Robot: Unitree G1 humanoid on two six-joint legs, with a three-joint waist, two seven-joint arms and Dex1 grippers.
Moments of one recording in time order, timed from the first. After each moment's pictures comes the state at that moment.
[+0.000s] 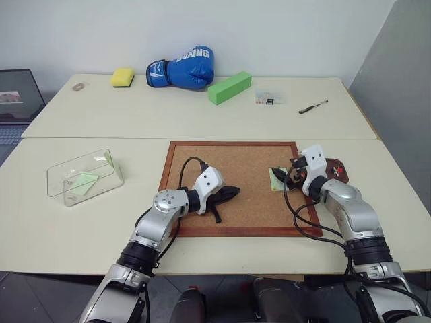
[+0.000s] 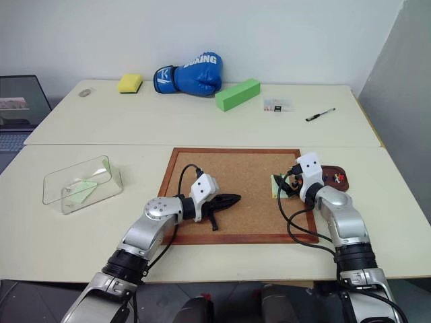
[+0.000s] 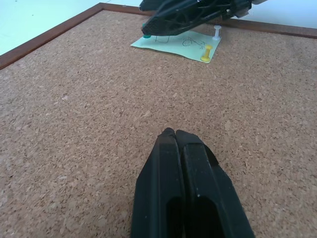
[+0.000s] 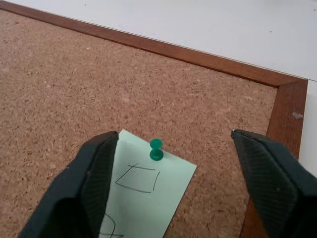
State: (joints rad) left arm -0.44 0.35 -0.25 0.23 -0.13 0.13 -0.89; right arm -0.47 -0.37 0.00 0.20 0.20 0.41 0.50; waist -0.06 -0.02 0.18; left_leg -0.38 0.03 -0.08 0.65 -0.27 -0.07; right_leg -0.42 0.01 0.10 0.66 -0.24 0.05
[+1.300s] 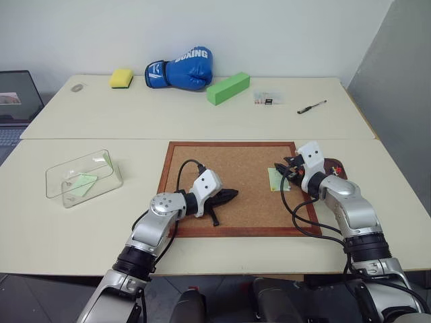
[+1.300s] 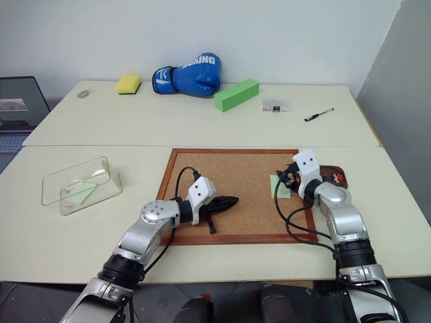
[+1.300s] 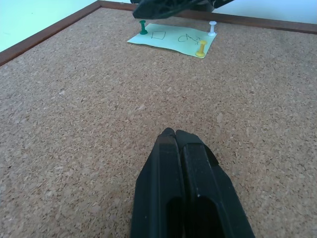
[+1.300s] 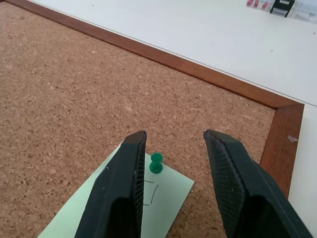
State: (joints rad) left arm -0.40 0.37 -0.25 0.18 -0.13 0.14 -0.88; right arm -0.50 -0.39 0.02 0.22 0.14 0.40 0.54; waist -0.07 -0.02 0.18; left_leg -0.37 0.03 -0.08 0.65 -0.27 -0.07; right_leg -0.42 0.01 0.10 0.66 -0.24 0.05
